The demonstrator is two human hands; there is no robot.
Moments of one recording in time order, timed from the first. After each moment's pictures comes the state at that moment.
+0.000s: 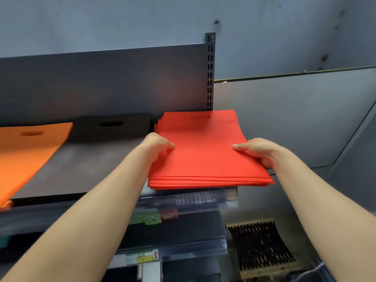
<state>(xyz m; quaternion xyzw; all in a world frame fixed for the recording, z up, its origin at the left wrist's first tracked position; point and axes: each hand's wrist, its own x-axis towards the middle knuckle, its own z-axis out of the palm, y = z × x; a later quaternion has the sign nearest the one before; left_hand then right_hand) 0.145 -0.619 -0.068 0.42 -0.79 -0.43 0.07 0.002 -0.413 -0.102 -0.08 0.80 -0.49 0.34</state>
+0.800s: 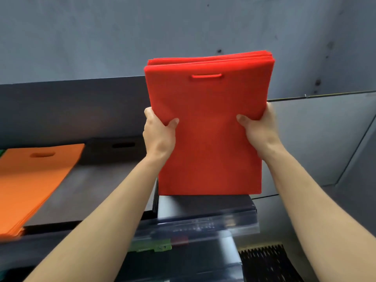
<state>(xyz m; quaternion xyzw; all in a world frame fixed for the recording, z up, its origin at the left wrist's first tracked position) 0.153 -0.639 -0.019 0.24 -0.74 -0.43 0.46 0.037 -0.471 -0.022 -0.18 0.72 -0.66 -0.13</state>
